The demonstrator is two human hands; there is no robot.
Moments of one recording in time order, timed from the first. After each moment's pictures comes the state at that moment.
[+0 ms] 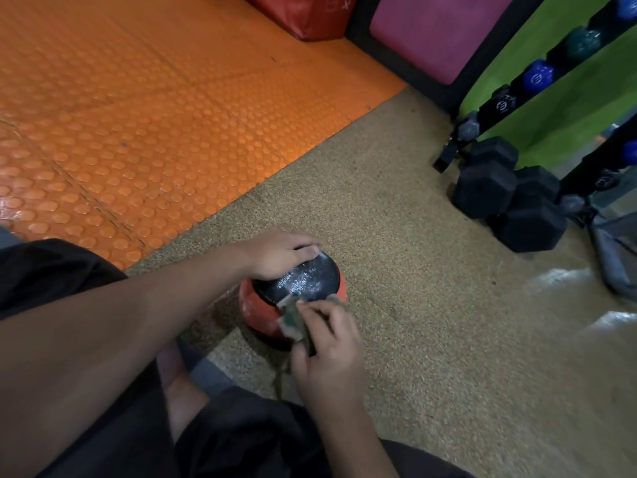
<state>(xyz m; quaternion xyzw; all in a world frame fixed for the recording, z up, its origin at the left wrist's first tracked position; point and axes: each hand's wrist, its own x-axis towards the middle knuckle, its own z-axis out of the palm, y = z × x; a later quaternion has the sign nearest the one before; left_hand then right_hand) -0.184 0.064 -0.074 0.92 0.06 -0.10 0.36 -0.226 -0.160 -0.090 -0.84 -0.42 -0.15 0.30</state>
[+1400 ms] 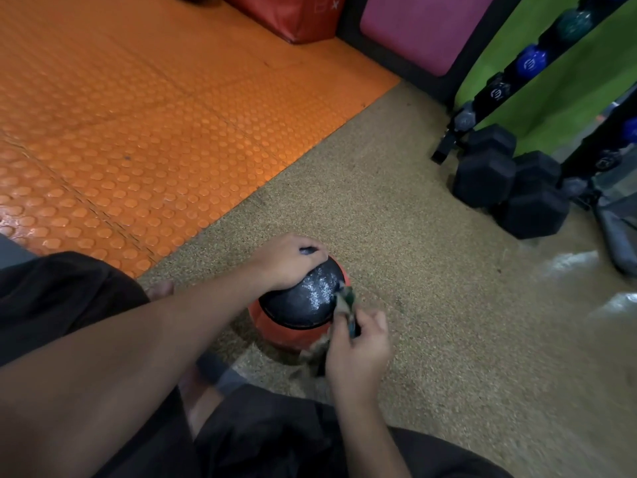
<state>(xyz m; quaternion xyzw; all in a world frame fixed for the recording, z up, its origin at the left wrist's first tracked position) -0.191 0.035 -0.072 0.89 0.18 -0.01 0.43 -0.227 -0.160 -0.092 -0.86 -0.12 -0.12 0.48</state>
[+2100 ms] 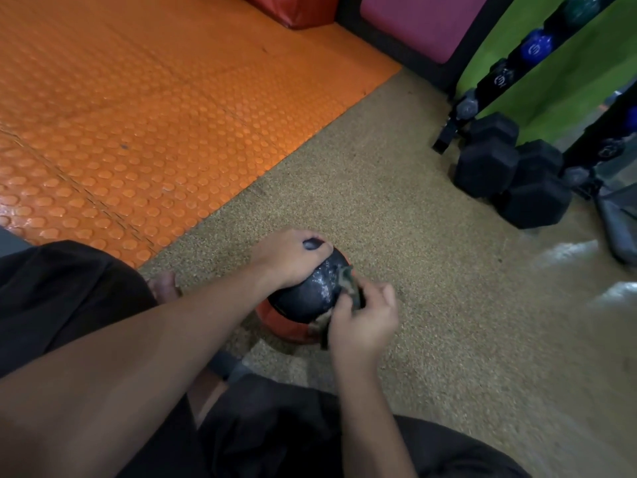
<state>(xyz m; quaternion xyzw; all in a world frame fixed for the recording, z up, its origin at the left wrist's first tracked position) -0.199 0.021 -0.074 0.89 0.22 0.00 0.41 -0.213 -0.143 -0.082 -0.87 -0.12 -0.17 0.44</state>
